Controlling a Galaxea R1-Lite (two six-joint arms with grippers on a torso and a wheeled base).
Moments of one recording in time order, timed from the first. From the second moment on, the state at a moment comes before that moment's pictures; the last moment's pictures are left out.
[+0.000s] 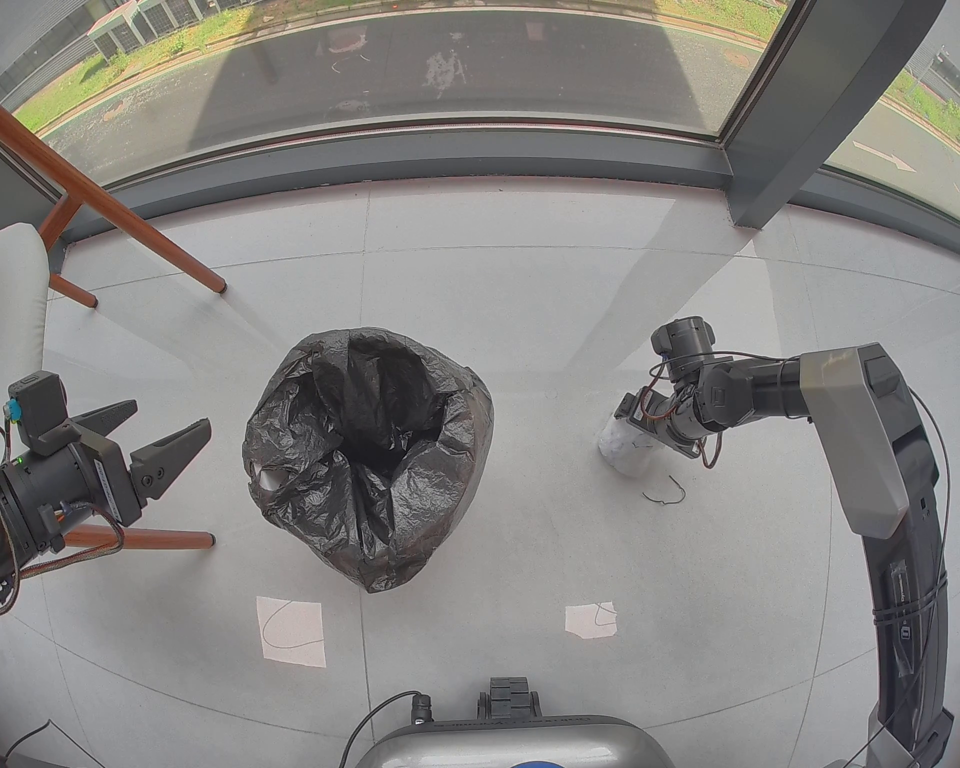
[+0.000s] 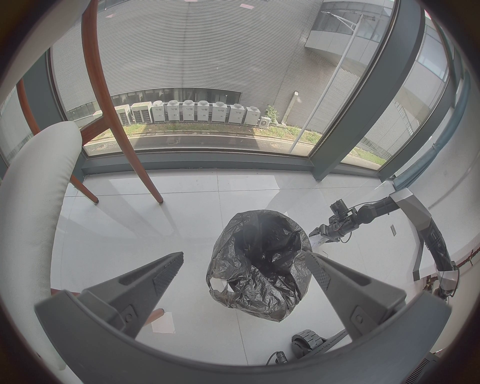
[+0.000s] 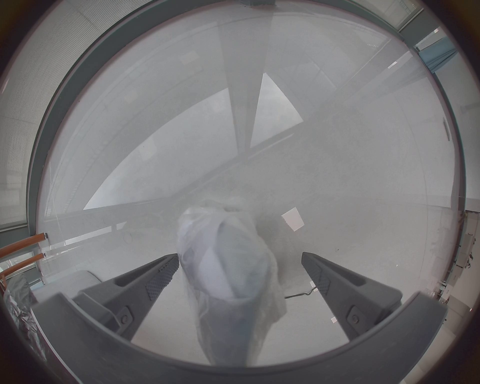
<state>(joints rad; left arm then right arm) -0.14 1.14 -0.54 -0.44 -0.17 -0.01 0.29 2.54 -1.97 0.22 -0.18 0.71</state>
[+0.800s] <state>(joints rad) -0.14 1.11 -0.53 -0.44 -0.17 -0.01 0.35 2.24 -2.00 0.34 -0.08 0.68</state>
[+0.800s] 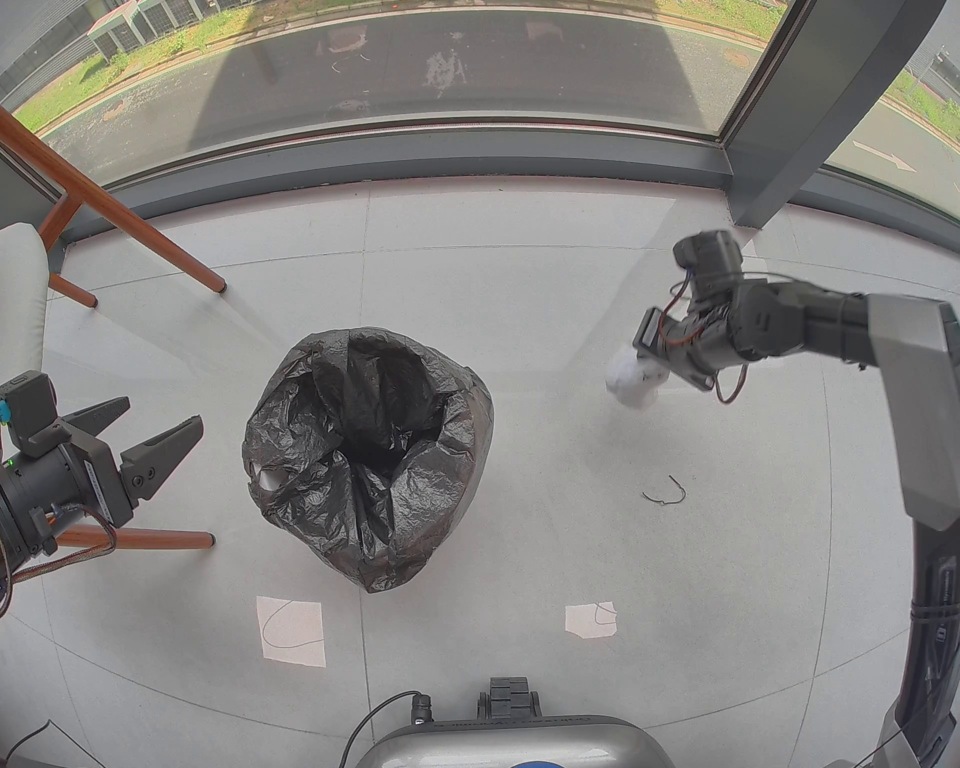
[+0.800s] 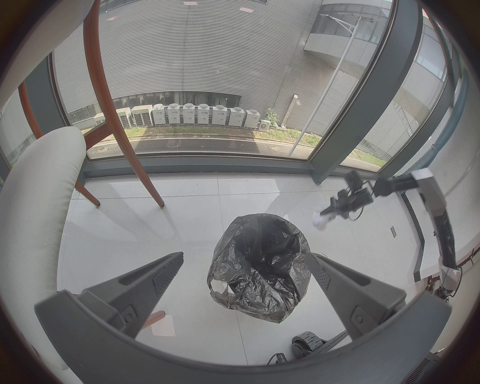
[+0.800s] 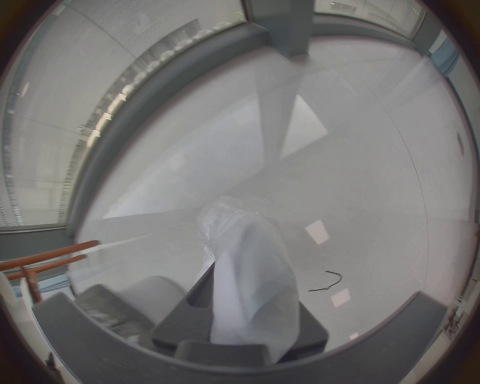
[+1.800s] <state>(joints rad) -0.12 1.05 -0.53 -0.44 -0.18 -0.01 1.07 1.96 -1.82 0.15 -0.15 0.32</state>
